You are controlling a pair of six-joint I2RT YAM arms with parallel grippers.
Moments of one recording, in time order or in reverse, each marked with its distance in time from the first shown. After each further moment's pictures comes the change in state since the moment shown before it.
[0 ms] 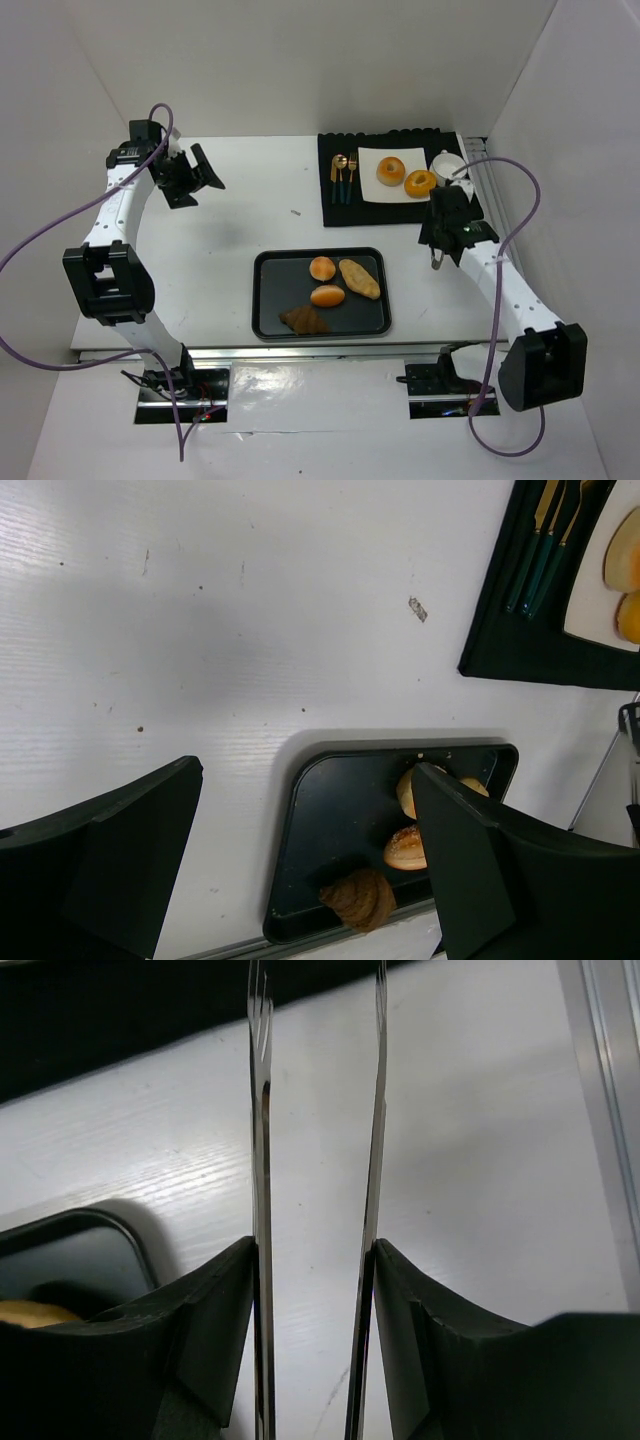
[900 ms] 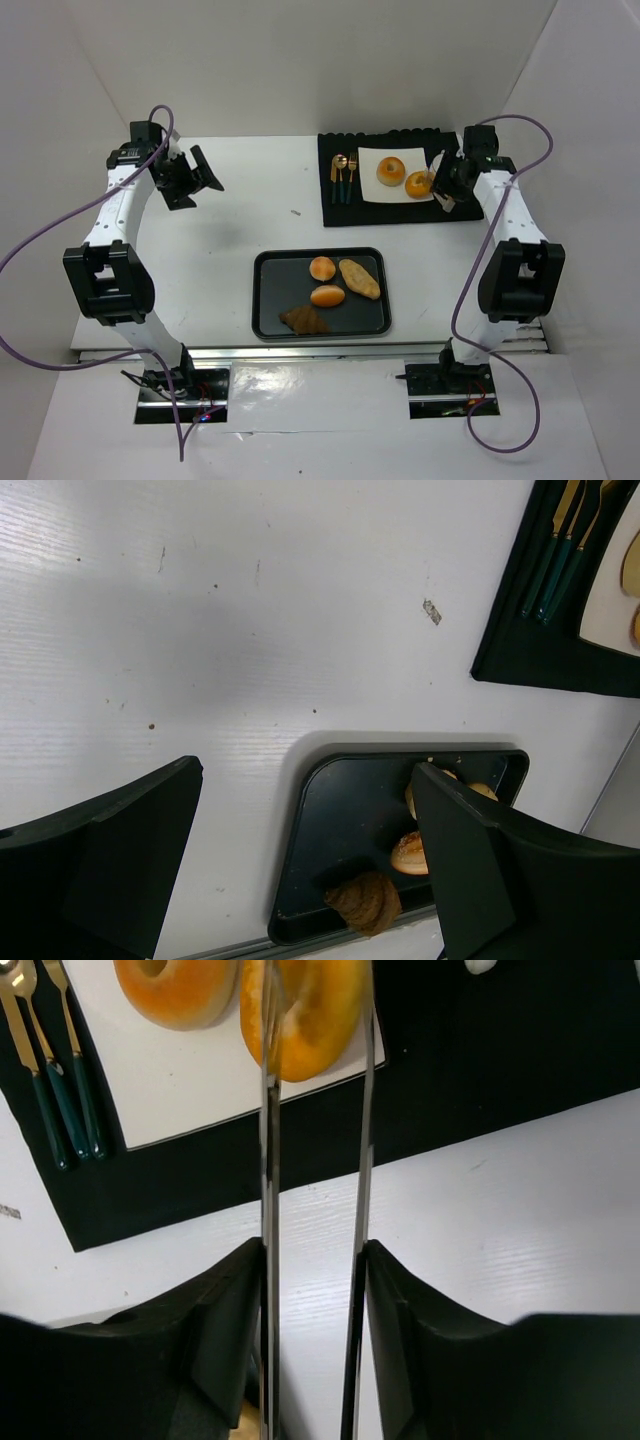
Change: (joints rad) left arm 0.000 0.000 -0.010 -0.001 -0.026 0.000; right arm -0.274 0.498 0.525 -0.062 -0.413 -0.023
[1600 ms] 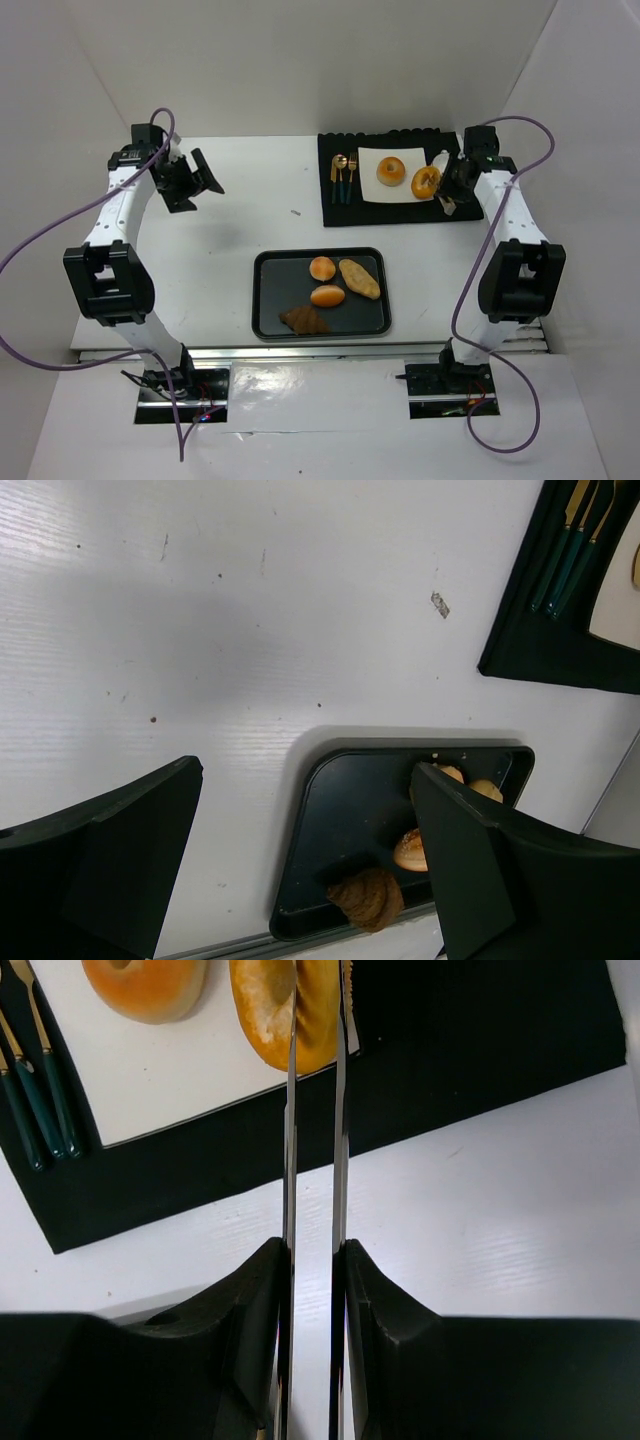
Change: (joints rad) left arm 0.000 -0.007 -0.023 -0.001 -0.001 0.001; right arm 0.003 -0.023 0.002 -0.041 0.047 -0.005
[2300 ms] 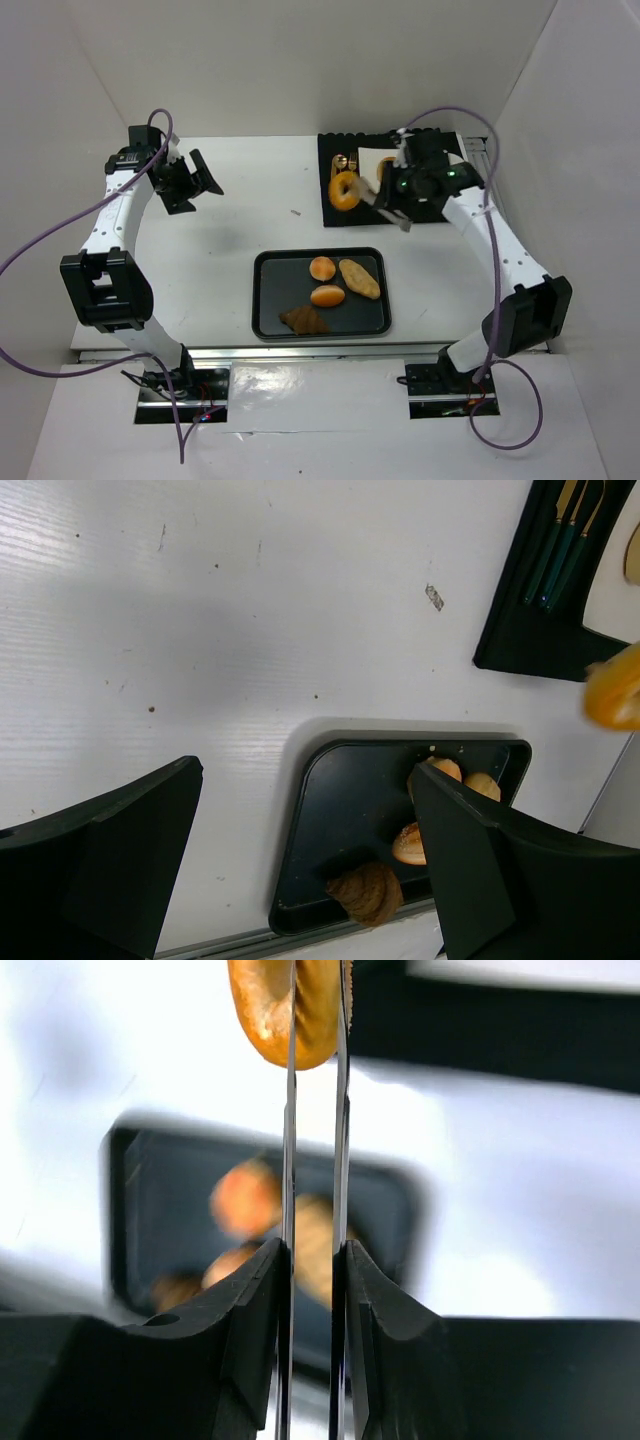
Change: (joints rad) left arm 0.000 -0.043 -0.029 0.002 0.001 -0.001; right arm 0.452 -0.188 0.000 -0.140 -0.161 0.005
